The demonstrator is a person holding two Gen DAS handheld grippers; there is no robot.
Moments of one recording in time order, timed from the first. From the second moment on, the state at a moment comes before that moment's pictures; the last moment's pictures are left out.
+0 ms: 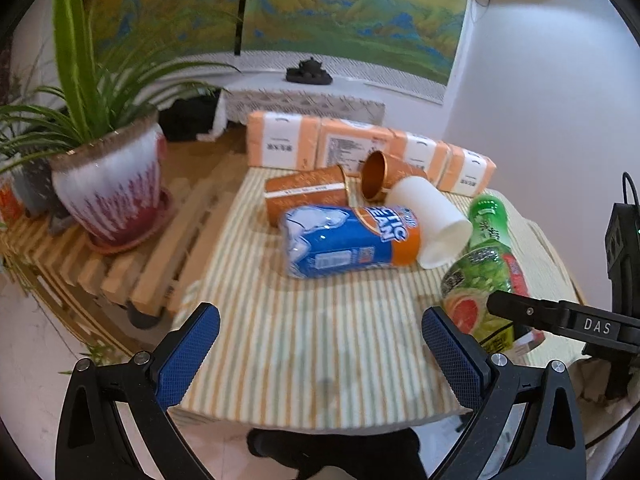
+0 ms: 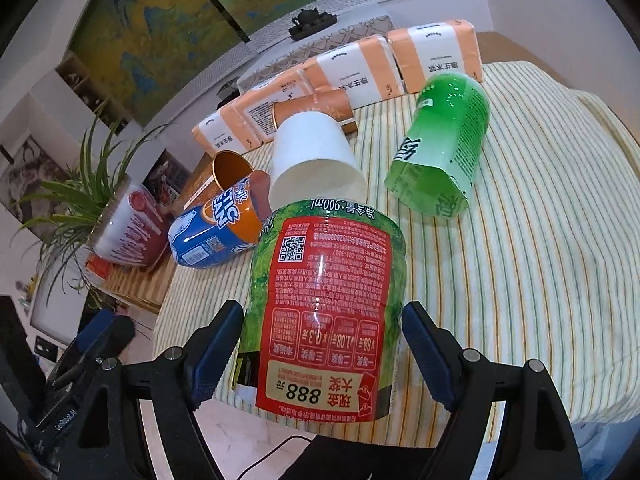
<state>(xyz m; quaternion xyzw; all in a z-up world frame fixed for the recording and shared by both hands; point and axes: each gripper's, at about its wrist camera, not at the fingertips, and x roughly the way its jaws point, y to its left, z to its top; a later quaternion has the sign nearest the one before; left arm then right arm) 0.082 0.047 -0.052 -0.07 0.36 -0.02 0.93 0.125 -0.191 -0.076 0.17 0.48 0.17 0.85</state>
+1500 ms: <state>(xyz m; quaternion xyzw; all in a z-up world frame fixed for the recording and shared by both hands) 0.218 -0.090 -0.088 -0.13 0.60 -0.12 0.78 0.005 -0.313 -0.068 0.19 0.39 0.05 0.90</state>
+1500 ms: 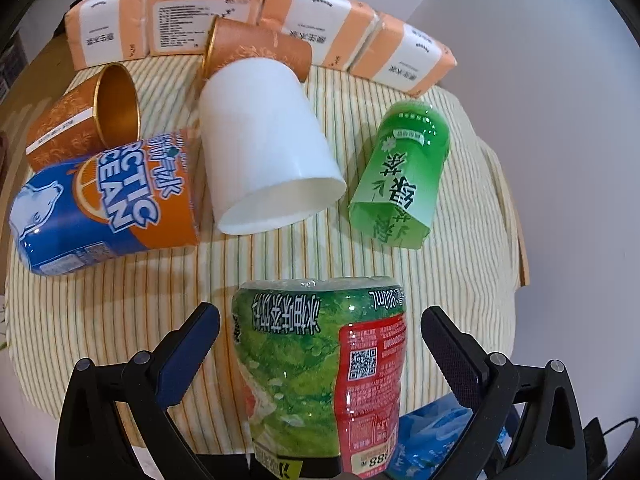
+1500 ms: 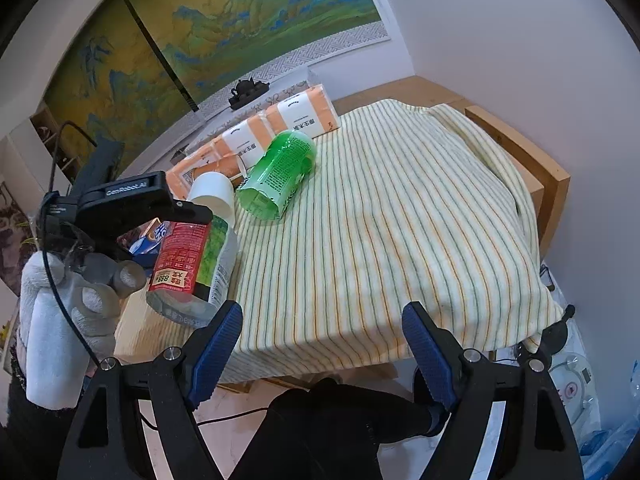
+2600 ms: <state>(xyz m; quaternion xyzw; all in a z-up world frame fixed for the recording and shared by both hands) 0.159 -0.075 -0.038 -0.09 0.45 -0.14 0.88 0.011 -0.296 -0.064 0.19 0.38 0.06 0.90</state>
